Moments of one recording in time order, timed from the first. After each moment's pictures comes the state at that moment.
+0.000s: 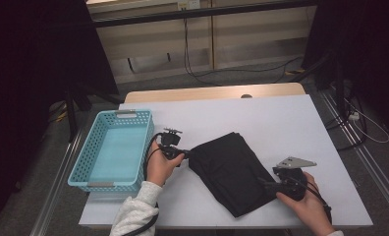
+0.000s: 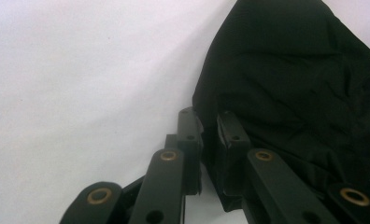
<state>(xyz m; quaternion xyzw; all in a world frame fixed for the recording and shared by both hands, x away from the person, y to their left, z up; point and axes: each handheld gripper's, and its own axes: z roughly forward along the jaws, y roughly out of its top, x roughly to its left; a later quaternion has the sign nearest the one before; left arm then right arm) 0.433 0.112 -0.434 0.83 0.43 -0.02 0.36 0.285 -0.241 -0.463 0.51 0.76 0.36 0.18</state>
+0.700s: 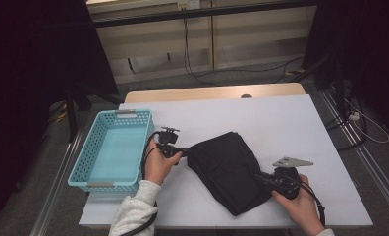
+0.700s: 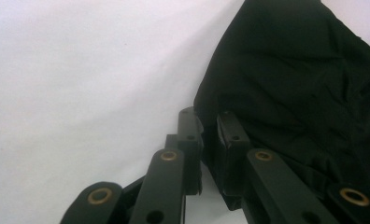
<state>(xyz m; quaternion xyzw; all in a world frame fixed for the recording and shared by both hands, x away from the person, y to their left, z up) 0.439 0.118 -0.430 0.82 0.44 -0.01 0.36 0.288 -0.228 -0.463 0.52 0.74 0.41 0.13</state>
